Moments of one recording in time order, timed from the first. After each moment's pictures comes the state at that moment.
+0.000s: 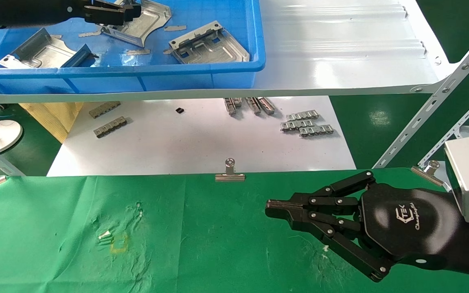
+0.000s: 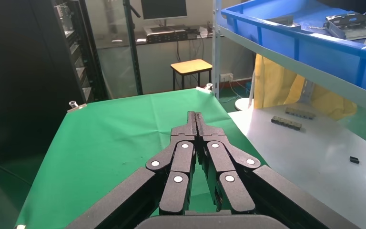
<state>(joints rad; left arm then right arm) -2.07 1.10 0.54 -0.16 1.43 1.04 -0.11 1.09 -0.58 -0.36 1.26 -0.67 -1.45 0.12</state>
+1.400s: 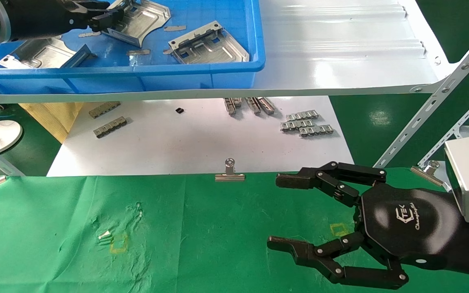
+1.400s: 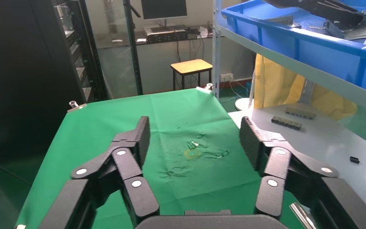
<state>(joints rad) -2.10 1.16 0.56 -0.01 1.46 0.86 -0.07 1.09 -0.58 -0.36 1.26 -0.67 -1.45 0.12</state>
